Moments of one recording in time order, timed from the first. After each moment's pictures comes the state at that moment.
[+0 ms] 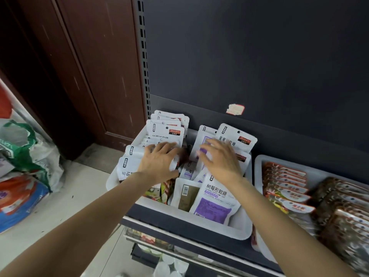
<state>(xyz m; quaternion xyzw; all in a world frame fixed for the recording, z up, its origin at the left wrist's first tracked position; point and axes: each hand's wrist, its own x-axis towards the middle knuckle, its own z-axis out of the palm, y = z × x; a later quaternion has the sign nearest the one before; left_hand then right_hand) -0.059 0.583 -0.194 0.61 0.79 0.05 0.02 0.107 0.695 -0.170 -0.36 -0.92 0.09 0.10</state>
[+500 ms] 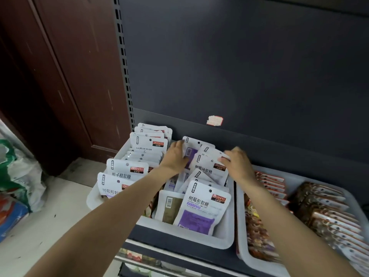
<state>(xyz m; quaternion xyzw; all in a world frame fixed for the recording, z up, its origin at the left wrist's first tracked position) -0.011 0.666 -0.172 0.51 0.78 0.29 0.23 0.168 0.749 -0.152 -0.49 -0.85 0.13 0.12</state>
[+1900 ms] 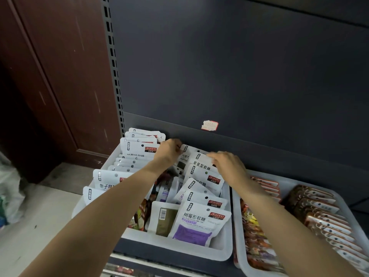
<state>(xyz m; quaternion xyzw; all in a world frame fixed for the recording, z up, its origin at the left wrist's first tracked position) -0.039 0.705 -0.171 0.50 0.78 0.31 0.20 0.153 0.745 -0.137 -0.39 -0.92 0.05 0.07</state>
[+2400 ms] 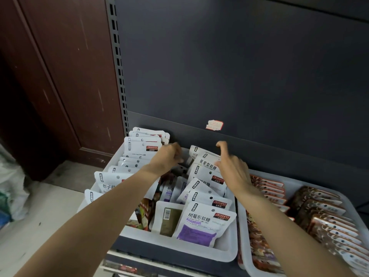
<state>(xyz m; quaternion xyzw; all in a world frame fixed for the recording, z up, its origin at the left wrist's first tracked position) -0.055 0.690 -0.189 0.57 0.75 0.27 0.19 0.149 0.734 -0.146 -0.44 -0.89 0.00 0.10</state>
